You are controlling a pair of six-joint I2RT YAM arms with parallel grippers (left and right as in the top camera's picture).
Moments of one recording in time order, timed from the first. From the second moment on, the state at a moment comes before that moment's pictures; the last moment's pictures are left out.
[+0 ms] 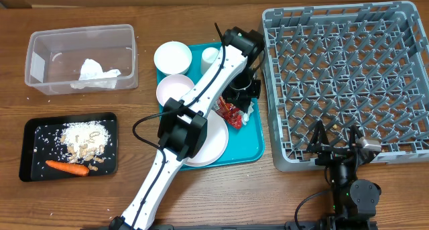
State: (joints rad) left arm -0.60 2.68 2.62 -1.69 0.37 -0.41; right arm -0.04 0.01 0.02 -0.04 0.00 0.28
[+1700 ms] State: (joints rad) left arm -0.32 2.34 2.62 -1.69 0.37 -0.29; right arm -0.04 0.01 0.02 -0.04 0.00 0.28
